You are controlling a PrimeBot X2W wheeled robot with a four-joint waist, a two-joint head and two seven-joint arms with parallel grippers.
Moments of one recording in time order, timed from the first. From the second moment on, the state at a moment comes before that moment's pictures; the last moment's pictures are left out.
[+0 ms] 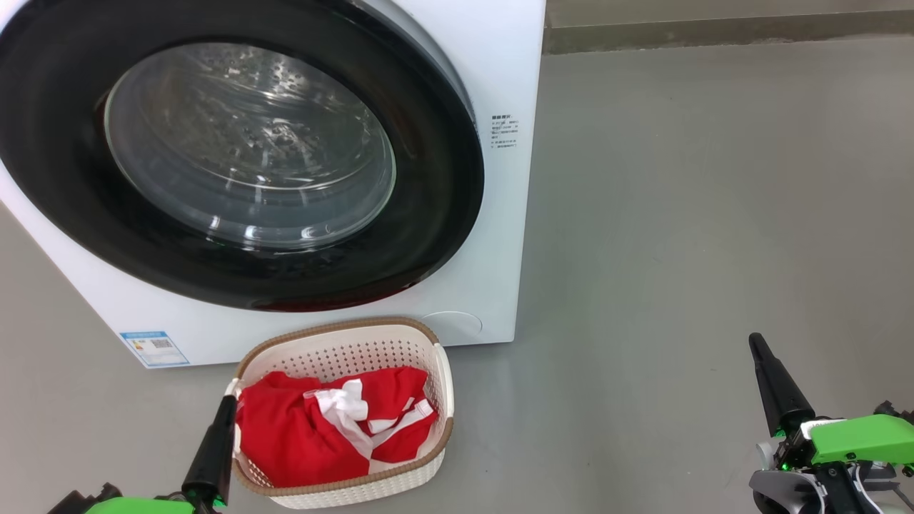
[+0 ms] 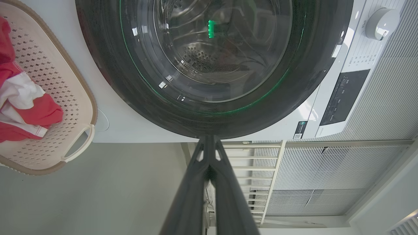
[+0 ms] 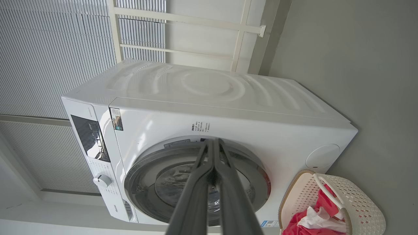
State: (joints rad) left arm -0.07 0.05 0.06 0.27 -1.63 -0.12 0.09; right arm -0.06 -0.06 -0.10 0.27 1.63 0.13 0.08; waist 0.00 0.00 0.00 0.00
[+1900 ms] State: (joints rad) left arm -0.07 0.05 0.07 0.27 -1.63 -0.12 0.10; right arm -0.06 -0.05 -0.12 0.27 1.63 0.13 0.10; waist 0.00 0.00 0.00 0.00
